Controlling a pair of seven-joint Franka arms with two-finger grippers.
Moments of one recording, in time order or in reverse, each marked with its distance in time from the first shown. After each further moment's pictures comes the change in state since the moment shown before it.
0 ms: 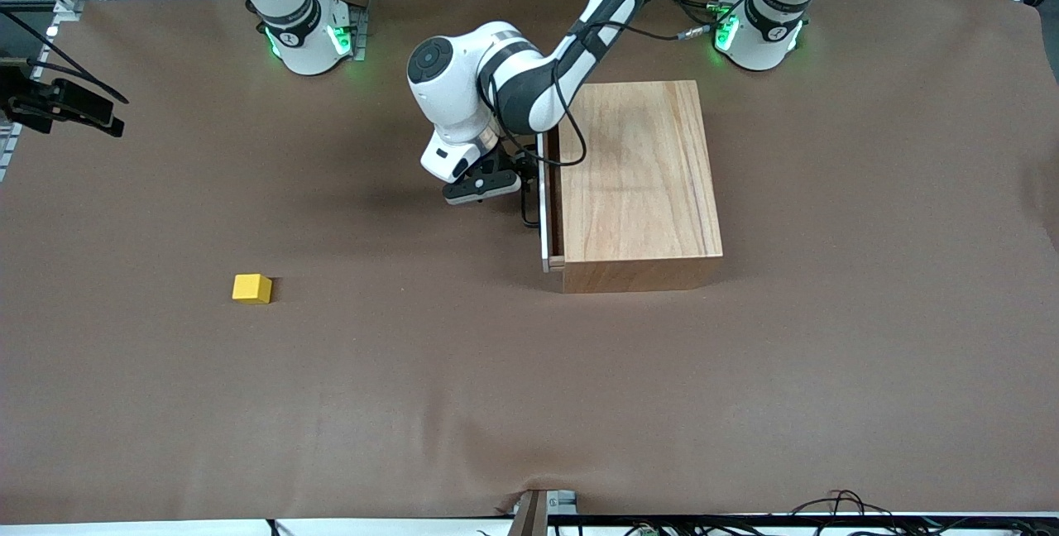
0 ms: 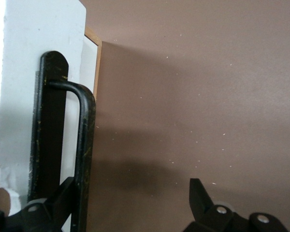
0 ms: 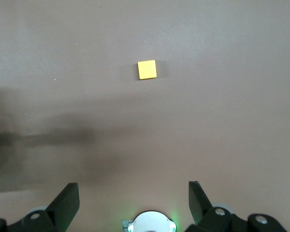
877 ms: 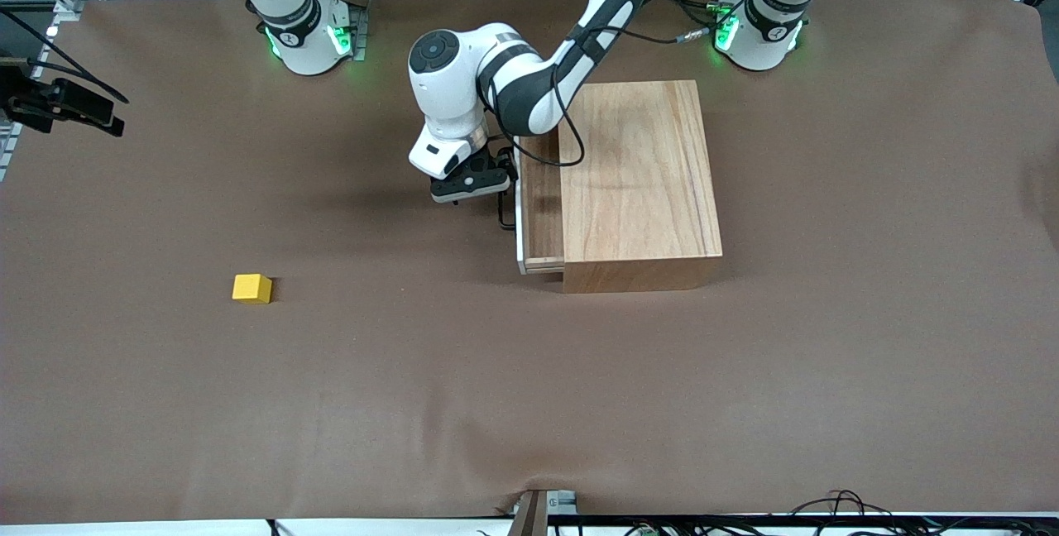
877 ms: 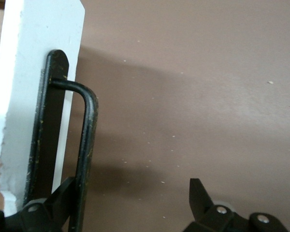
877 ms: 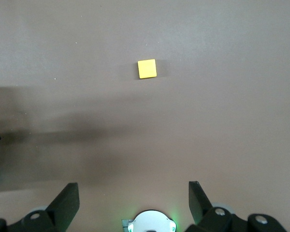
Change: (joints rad) left arm -0.002 0.009 -0.017 -0.003 -0.033 0.171 -0.064; right arm 0.000 0.000 0.000 0.000 0.000 -0.003 0.000
